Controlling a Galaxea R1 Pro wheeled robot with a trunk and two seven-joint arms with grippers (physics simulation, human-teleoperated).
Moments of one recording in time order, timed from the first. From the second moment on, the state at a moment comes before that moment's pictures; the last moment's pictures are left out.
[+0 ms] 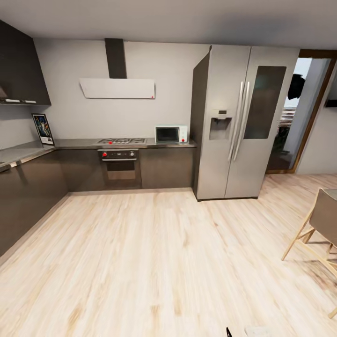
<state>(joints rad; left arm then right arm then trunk) 0.08 0.00 0.02 -0.78 -0.07 -0.14 0.00 -0.14 -0.06 0.00 -0.52 0.00 -0.33 0.00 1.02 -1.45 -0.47</state>
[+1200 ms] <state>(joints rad) 0.08 0.00 0.03 -0.78 -0.07 -0.14 0.00 -0.14 -0.05 0.00 -0.50 0.00 -0.33 -0.01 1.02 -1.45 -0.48</state>
